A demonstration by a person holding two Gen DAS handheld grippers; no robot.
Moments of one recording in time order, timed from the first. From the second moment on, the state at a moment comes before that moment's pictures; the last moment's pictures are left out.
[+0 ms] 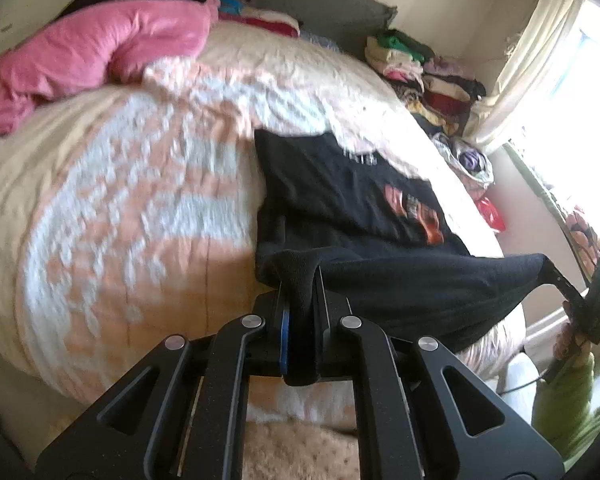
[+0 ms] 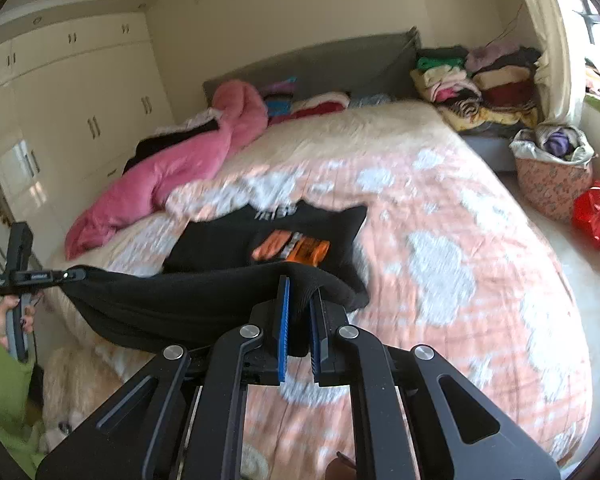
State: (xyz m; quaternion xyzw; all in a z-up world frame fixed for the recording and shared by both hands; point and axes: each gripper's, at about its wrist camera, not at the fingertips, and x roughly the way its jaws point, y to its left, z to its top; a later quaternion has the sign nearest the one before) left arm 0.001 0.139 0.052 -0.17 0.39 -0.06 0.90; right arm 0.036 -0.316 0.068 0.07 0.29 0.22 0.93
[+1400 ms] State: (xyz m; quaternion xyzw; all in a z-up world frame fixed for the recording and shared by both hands) left arm 0.166 0.135 0.068 -0.16 0.32 0.03 0.93; right arm 0.211 -0.294 0.058 0.08 0.29 0.12 0.95
